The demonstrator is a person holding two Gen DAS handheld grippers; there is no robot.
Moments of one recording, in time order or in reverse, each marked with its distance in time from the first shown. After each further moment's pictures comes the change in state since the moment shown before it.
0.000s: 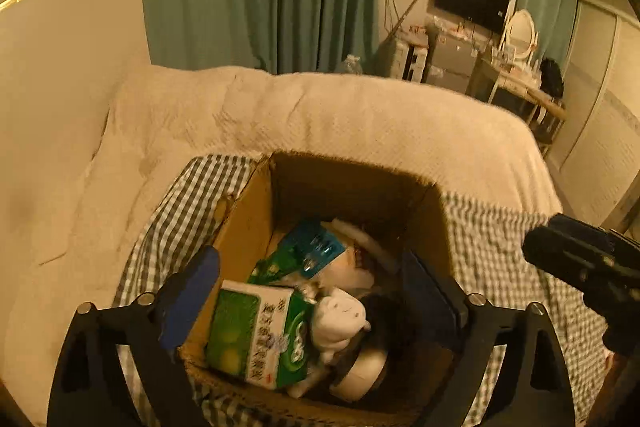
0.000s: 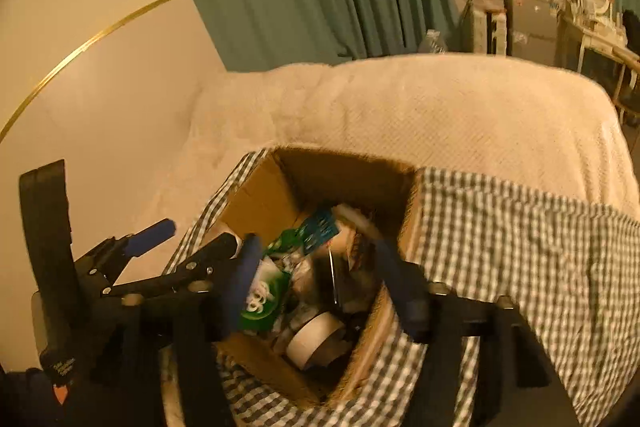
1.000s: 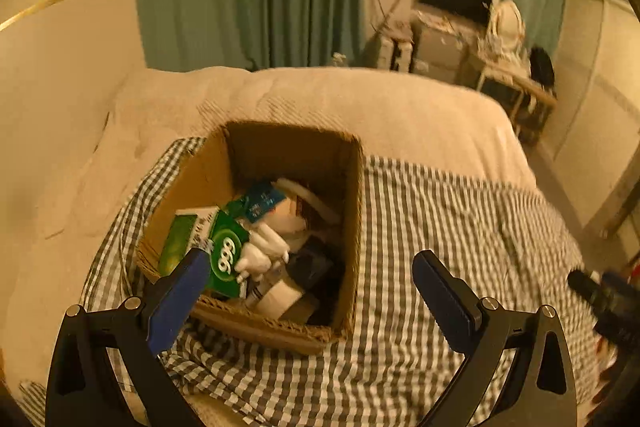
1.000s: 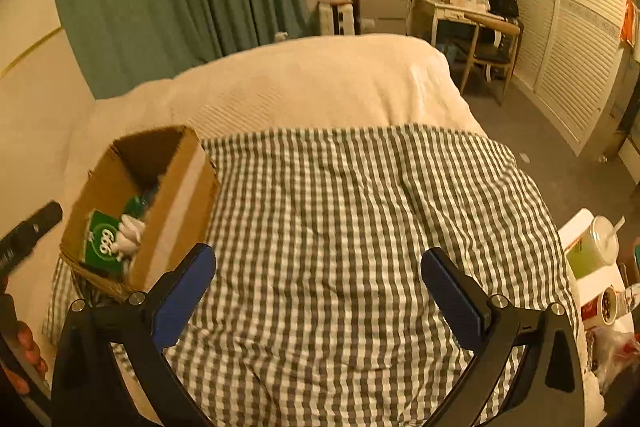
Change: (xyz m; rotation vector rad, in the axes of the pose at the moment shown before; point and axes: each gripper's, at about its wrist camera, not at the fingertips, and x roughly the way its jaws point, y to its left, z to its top) left arm -0.061 -0.093 -0.066 0.054 0.014 0.025; right arm -0.127 -0.130 -0.106 0.221 -0.013 -0.440
